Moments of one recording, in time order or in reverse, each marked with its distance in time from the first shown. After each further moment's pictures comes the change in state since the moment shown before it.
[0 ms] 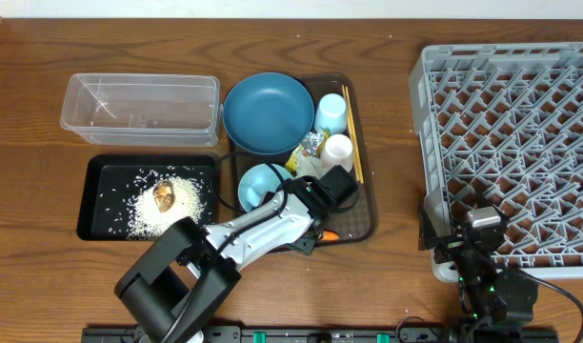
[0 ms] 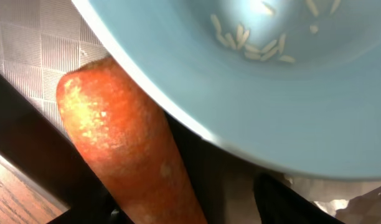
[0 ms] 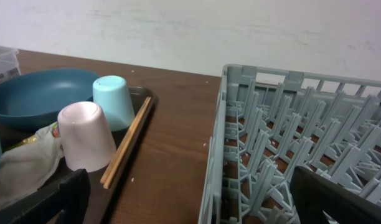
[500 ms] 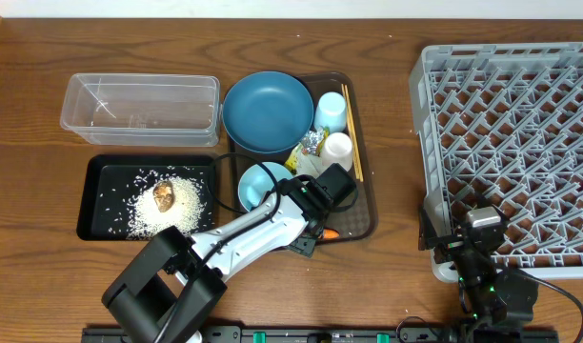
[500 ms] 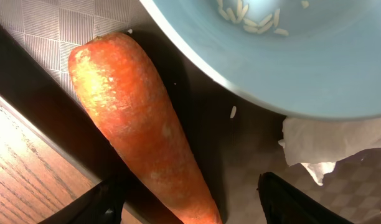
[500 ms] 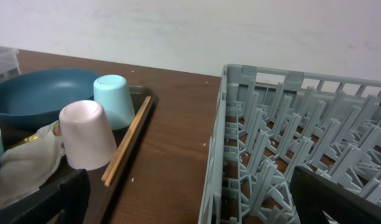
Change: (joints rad) left arm 0.001 -0.058 -0.002 -0.015 0.029 0.000; right arm 0.000 0.000 0.000 0.000 0.000 0.000
